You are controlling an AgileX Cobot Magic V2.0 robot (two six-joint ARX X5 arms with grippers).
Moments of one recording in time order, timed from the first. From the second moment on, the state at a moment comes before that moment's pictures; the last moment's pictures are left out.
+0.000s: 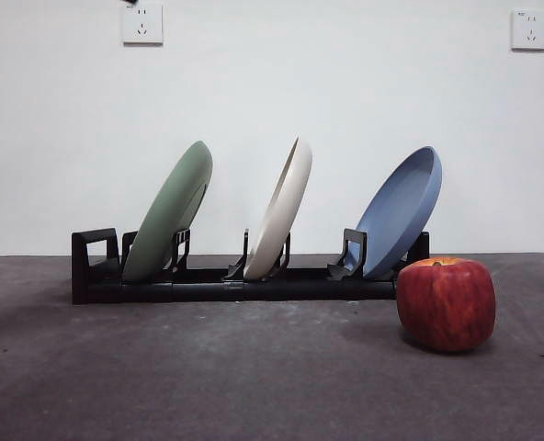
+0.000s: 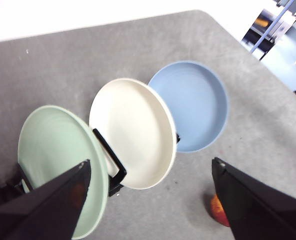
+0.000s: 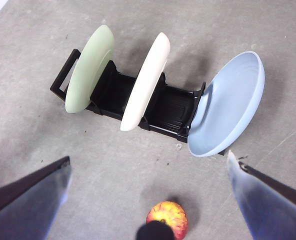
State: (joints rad) left arm -0.28 1.50 1.73 -0.83 0.38 -0.08; right arm 0.28 1.46 1.90 -1.21 -0.28 -0.02
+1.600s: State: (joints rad) left arm -0.31 2.08 2.15 -1.06 0.26 -0.07; right arm 0.28 1.46 1.90 -1.21 -0.27 -0.01
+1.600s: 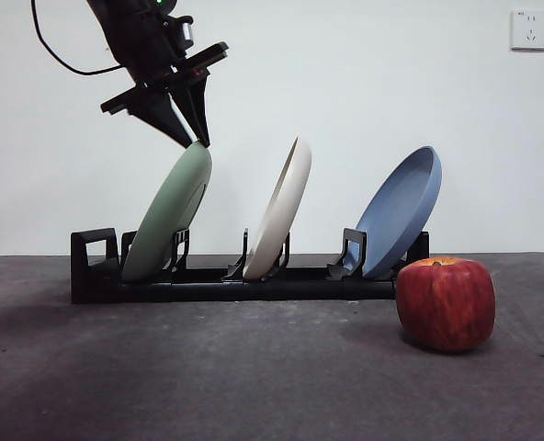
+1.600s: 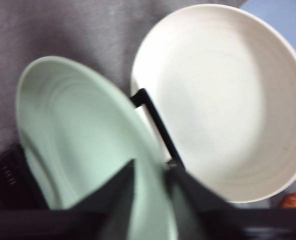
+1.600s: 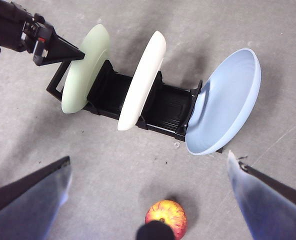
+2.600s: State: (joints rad) left arm -0.40 2.10 2.88 -1.33 0.31 -0.06; right arm 0.28 1.46 1.90 -1.20 -0.24 -0.01
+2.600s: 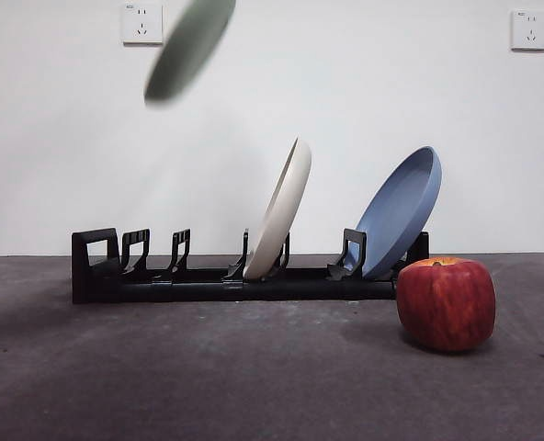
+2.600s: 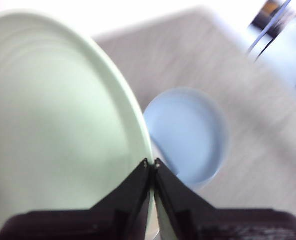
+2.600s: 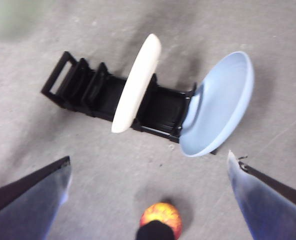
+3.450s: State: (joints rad) left arm -1.01 1.52 2.25 -1.33 -0.25 0.06; right arm 0.28 1.46 1.90 -1.18 -0.18 -0.01
